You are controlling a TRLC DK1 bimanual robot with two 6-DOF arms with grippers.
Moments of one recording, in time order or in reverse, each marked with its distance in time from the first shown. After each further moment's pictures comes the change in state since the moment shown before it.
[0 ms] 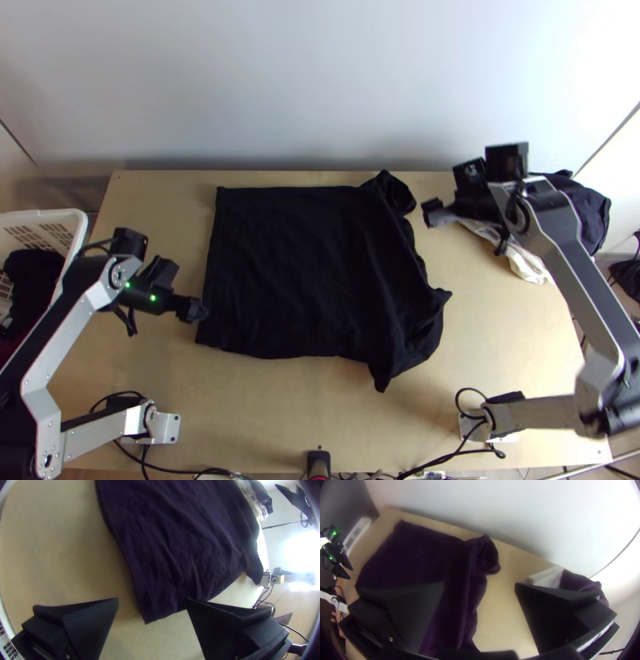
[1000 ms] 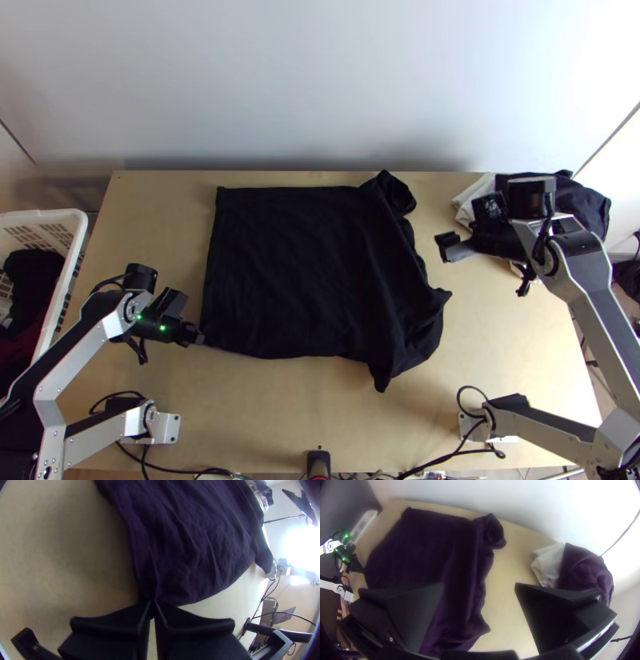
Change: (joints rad) left arm 0.009 -0.046 -0.307 0.241 0.039 0.033; right arm -0.013 -0.214 -0.187 -0.098 -0.034 0.016
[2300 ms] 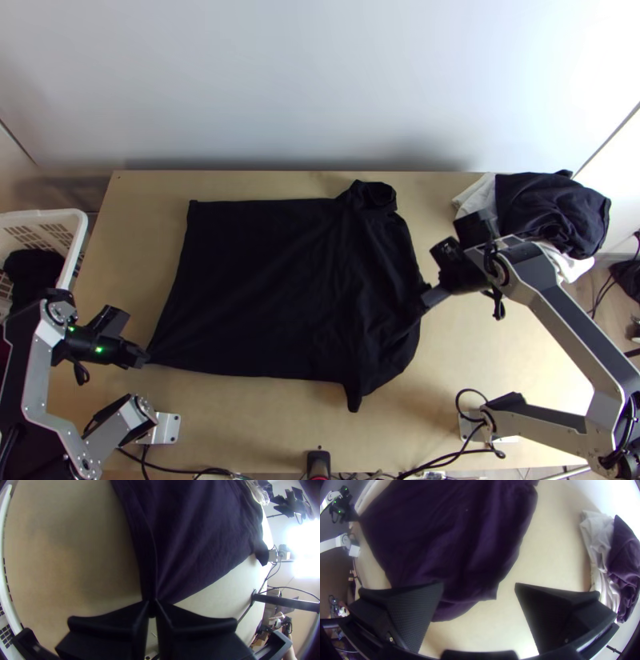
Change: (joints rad) left arm 0.602 -0.105 0.086 -0.437 -0.111 0.640; right arm 0.124 0.054 -0.204 -0.119 -0.064 -0.059
